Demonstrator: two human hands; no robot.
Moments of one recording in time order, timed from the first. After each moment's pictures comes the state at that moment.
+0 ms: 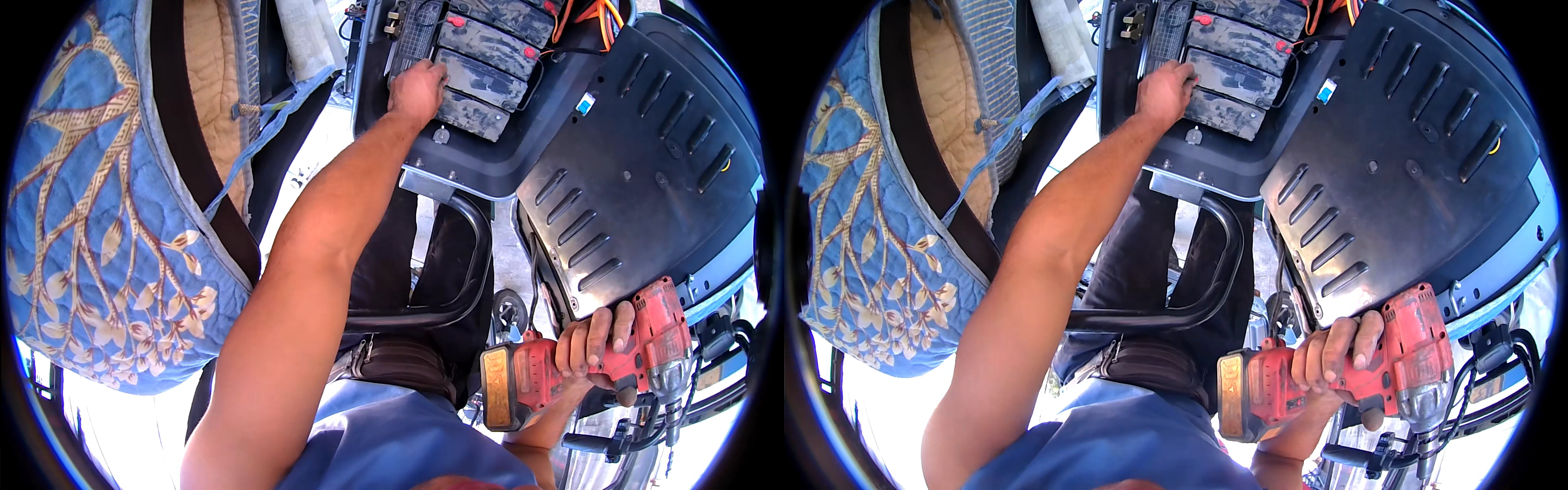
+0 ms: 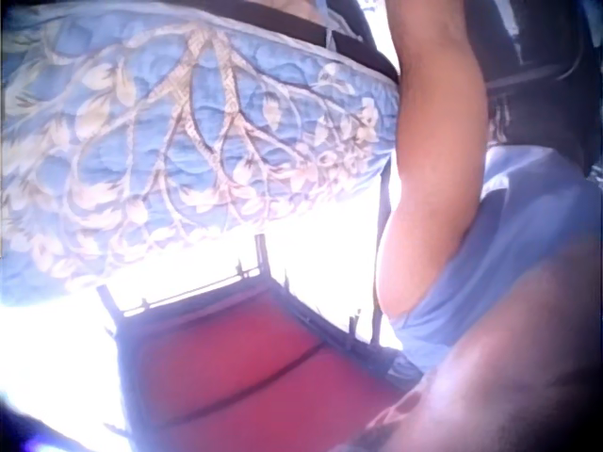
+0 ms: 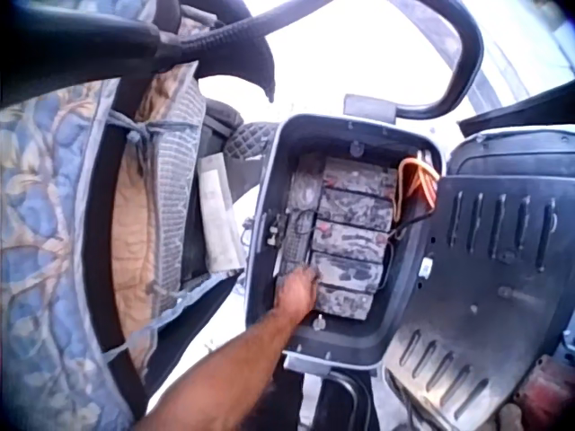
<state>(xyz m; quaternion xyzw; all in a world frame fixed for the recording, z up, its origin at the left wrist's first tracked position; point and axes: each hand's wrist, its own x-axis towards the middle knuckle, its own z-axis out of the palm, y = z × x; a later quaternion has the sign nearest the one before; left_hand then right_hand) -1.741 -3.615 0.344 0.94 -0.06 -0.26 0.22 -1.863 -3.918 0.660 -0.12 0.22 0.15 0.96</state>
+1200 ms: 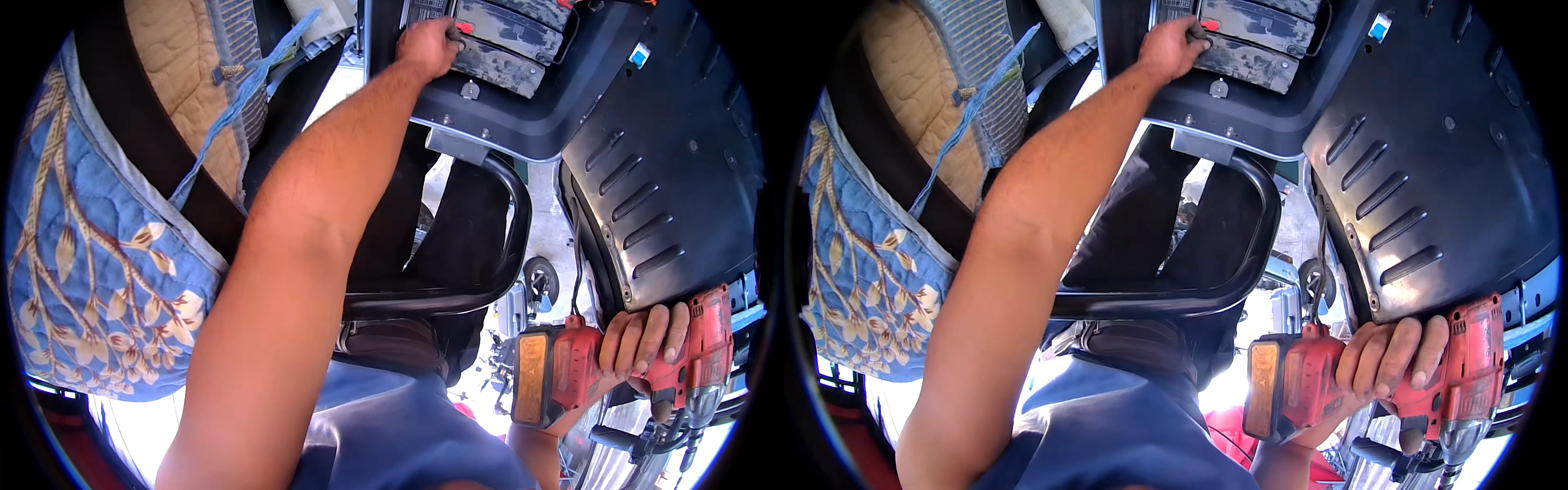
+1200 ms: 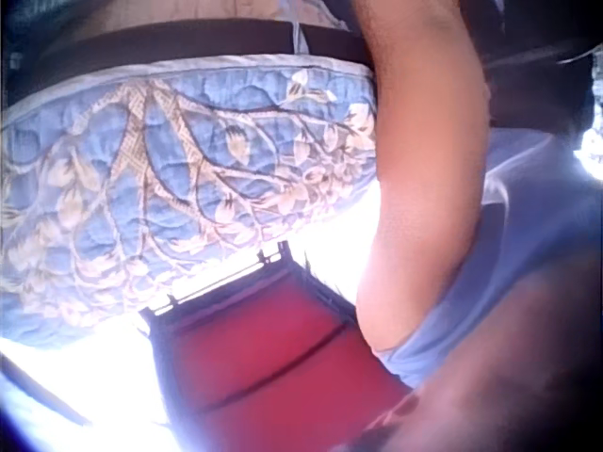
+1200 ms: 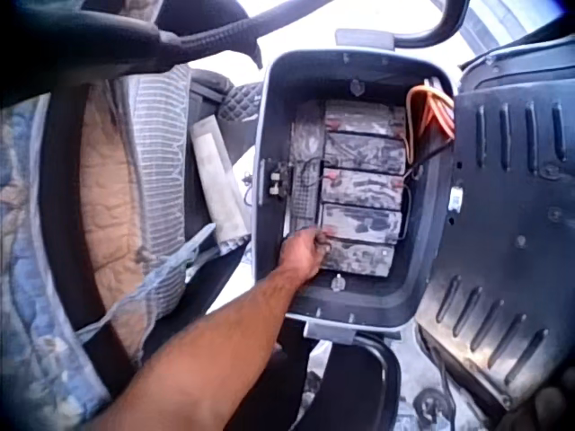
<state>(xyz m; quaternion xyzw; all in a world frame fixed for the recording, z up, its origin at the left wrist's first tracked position) -1.744 -3.592 0.332 0.89 0.01 -0.39 0.25 -1.867 -3.922 0.650 -0.15 0.18 0.14 0.96</state>
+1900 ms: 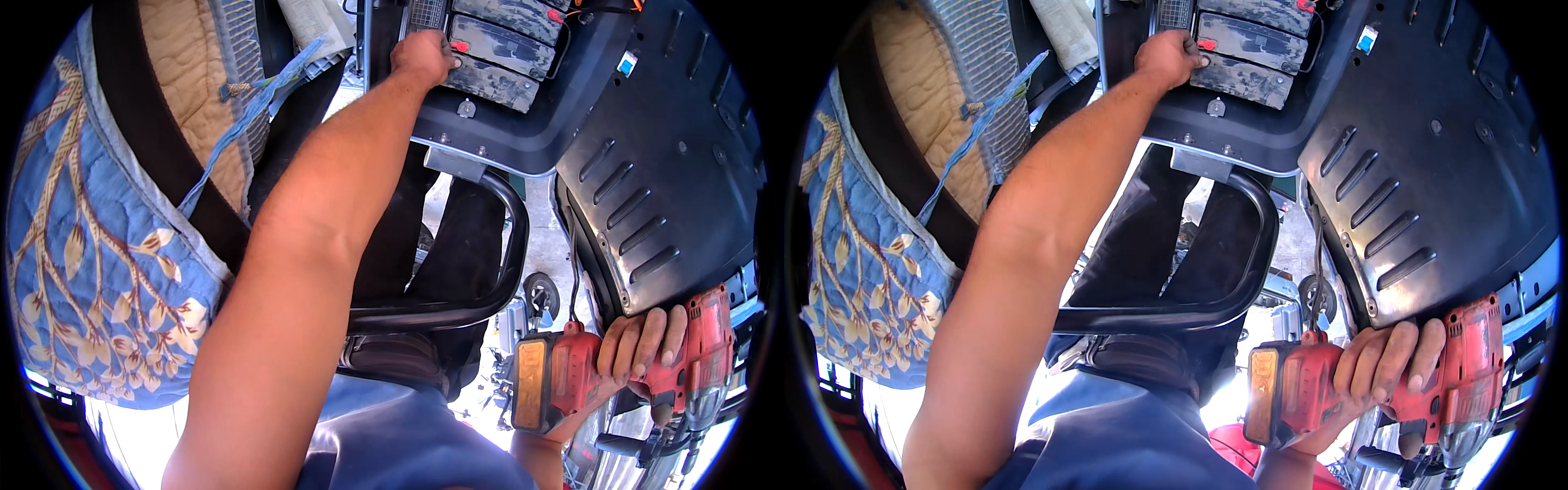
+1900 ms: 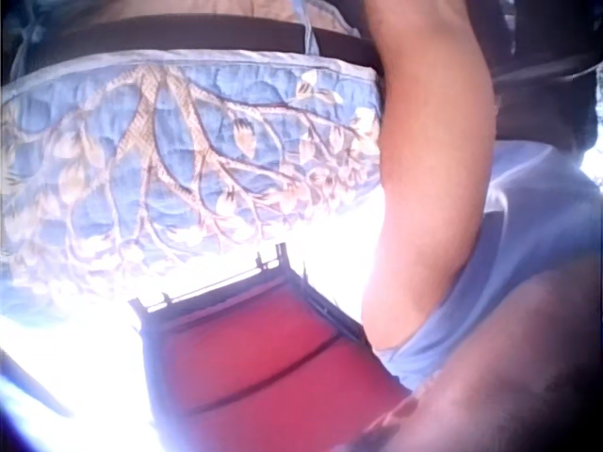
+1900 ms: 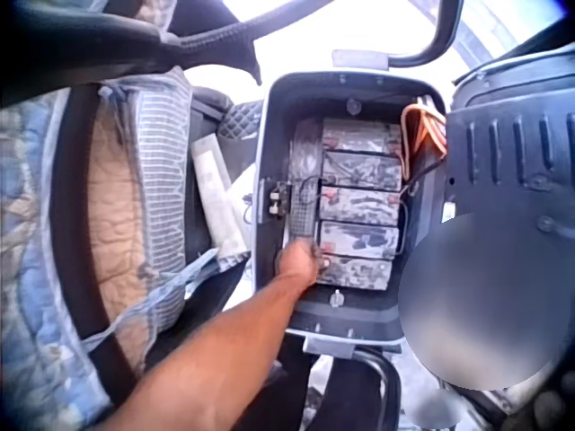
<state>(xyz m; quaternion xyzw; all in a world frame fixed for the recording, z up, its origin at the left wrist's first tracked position) -1.728 -3.595 0.333 0.89 0.04 -0.42 0.16 -1.869 -3.920 0.646 -0.15 0.15 0.14 0.97</state>
